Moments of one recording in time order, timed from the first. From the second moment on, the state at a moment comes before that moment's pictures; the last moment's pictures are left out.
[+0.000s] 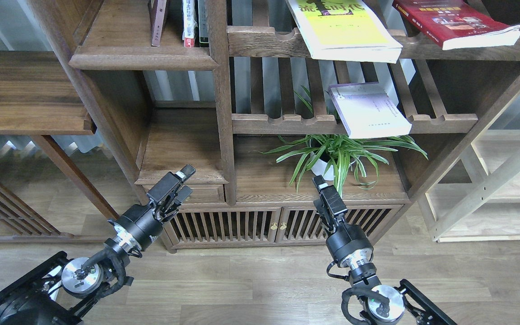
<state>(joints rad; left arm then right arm) -0.27 0.20 -0.81 -1.05 -0.37 -0.49 0.13 -0.04 -0.02 1.04 1.22 0.06 0.33 0.22</state>
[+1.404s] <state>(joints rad) -0.25 0.16 -0.85 -1.03 -0.37 -0.49 0.13 -0.02 0.01 1.05 1.21 0.06 0.35 0.23</state>
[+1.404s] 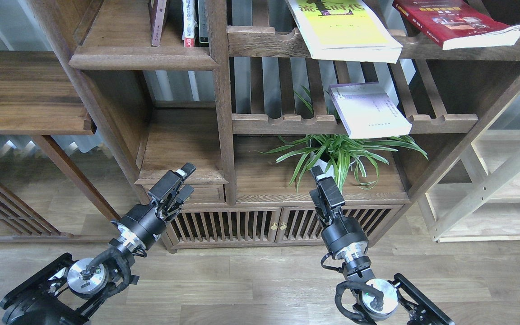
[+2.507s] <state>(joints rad) -0.23 0.16 -0.88 -1.02 -0.39 -0.49 0.13 0.03 0.01 1.06 1.16 0.07 0.39 0.22</state>
